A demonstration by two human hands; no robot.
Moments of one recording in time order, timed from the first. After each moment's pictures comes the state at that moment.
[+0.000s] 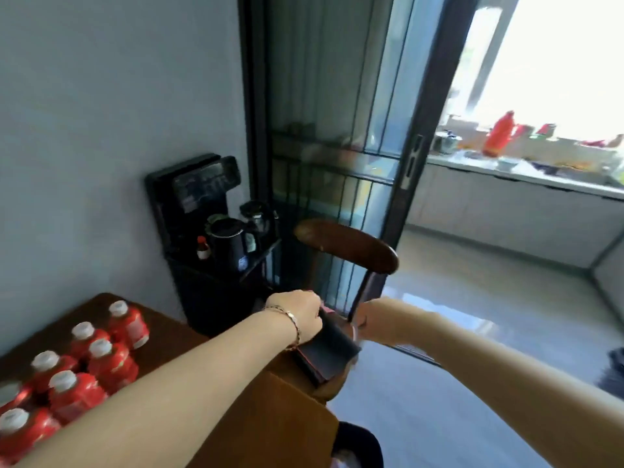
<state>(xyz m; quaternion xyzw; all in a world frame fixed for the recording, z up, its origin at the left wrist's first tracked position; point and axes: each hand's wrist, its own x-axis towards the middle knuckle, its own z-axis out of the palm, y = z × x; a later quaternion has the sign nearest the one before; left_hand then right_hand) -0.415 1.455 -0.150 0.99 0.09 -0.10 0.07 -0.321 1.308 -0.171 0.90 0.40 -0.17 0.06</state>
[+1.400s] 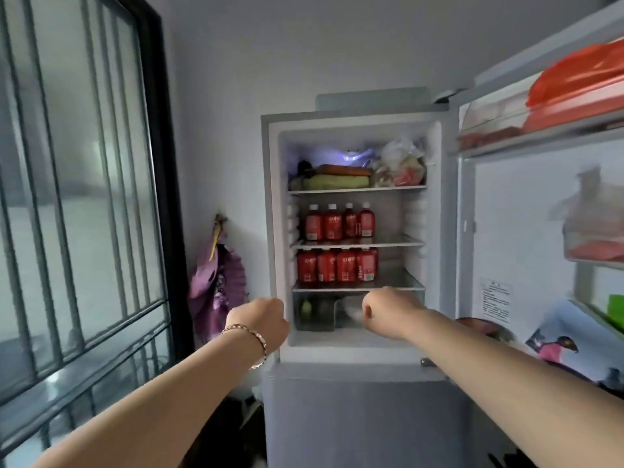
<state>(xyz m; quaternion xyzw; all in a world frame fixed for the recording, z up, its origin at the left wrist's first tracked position) -0.079 0.161 0.044 0.73 -0.66 0.14 0.08 -0.285 0.126 0.053 0.81 -0.57 0.11 0.03</state>
